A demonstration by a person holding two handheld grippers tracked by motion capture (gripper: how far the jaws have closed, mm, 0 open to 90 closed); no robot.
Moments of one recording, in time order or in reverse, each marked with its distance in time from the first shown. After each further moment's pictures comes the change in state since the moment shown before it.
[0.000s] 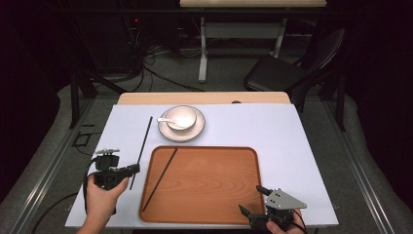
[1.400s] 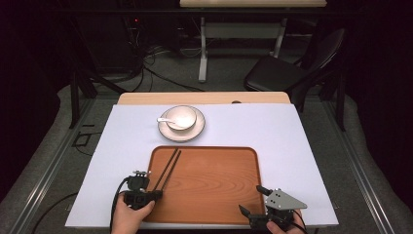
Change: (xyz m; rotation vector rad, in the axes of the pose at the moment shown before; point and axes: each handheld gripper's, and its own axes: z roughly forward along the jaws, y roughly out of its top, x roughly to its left) left arm -0.037 -0.050 0.054 0.227 -0.008 0.042; right arm 0.000 0.000 -0.001 -0.003 0.001 -0.001
